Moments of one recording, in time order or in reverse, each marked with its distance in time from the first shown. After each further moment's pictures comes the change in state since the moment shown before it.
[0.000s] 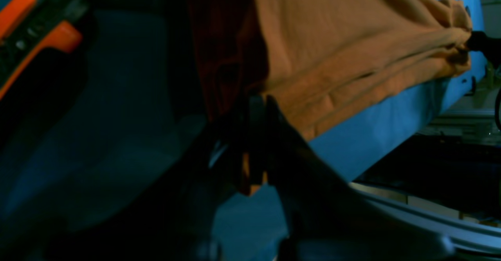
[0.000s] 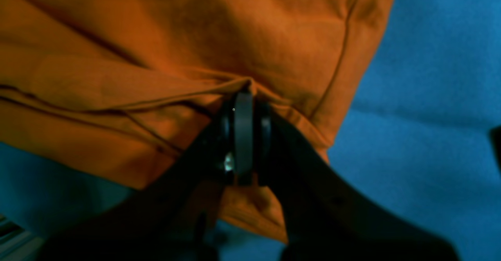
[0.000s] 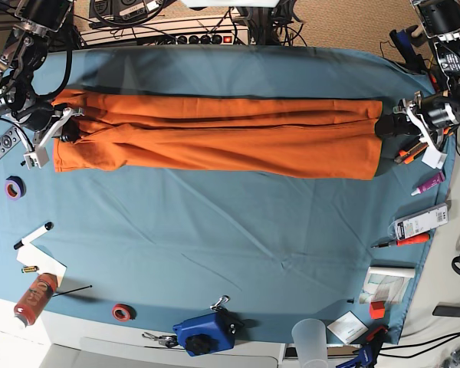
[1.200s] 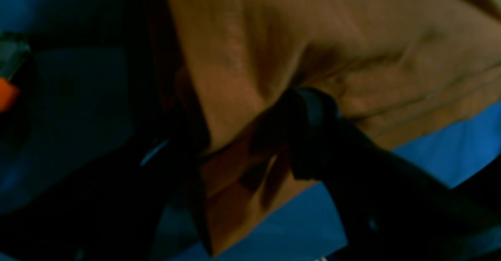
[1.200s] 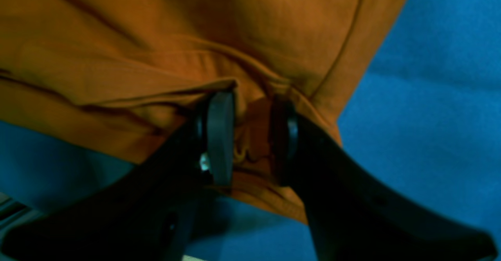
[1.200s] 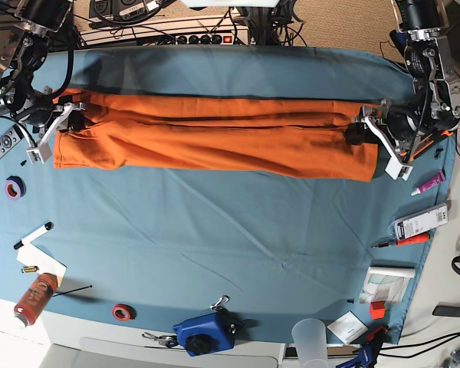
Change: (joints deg) left arm 0.1 5.3 12.8 10.1 24.2 15.6 -11.4; right arm 0.0 0.0 0.0 0.0 1.6 -1.6 -7.0
